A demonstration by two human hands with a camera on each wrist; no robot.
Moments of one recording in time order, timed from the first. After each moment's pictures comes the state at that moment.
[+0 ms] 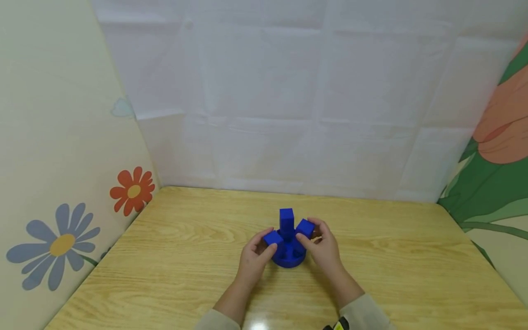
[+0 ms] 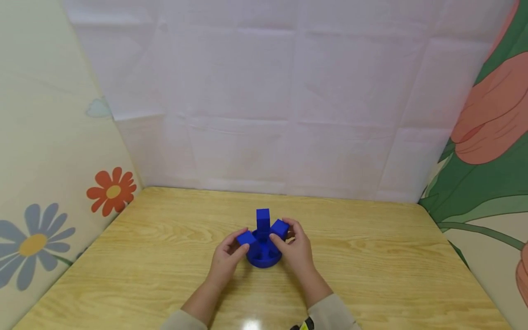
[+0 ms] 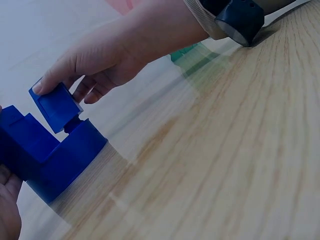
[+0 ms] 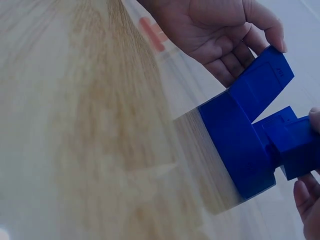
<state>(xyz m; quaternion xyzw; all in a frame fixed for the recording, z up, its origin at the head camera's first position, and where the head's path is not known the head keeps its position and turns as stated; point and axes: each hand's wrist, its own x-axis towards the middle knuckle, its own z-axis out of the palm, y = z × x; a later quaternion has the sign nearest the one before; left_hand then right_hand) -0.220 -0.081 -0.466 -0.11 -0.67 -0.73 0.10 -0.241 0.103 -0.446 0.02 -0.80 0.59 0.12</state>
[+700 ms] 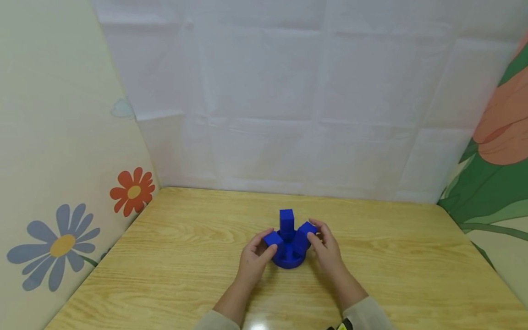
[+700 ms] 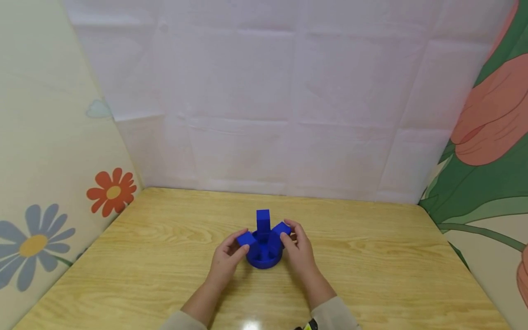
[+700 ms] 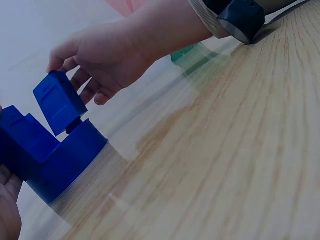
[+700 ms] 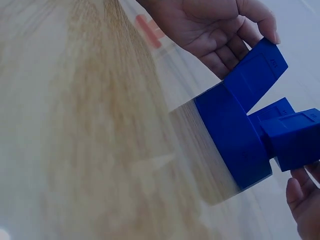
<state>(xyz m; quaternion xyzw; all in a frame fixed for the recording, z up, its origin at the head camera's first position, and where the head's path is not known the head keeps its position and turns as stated) -0.218 -0.081 -0.465 -0.12 -0.66 -0.73 0.10 -0.234 0.115 -0.446 0.09 -0.76 0.63 0.10</state>
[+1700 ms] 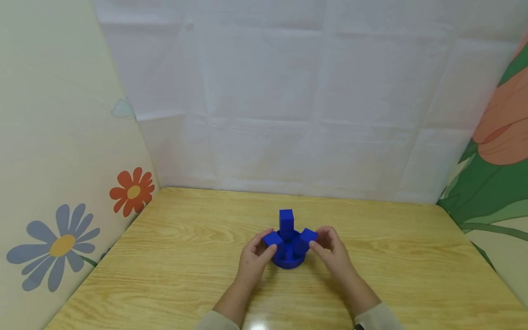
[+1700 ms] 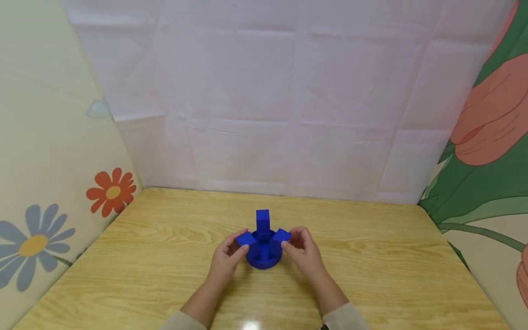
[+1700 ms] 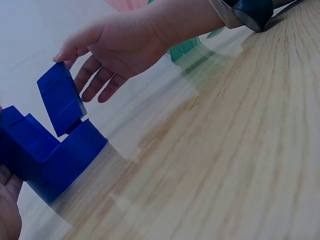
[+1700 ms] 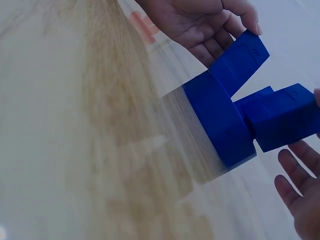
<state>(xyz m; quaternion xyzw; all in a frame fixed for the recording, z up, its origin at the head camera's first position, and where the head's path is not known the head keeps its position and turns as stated) -0.220 -0.082 -0.467 -0.10 -0.67 -0.73 0.08 -0.224 0.132 -0.448 0.09 -0.77 0.63 0.07</state>
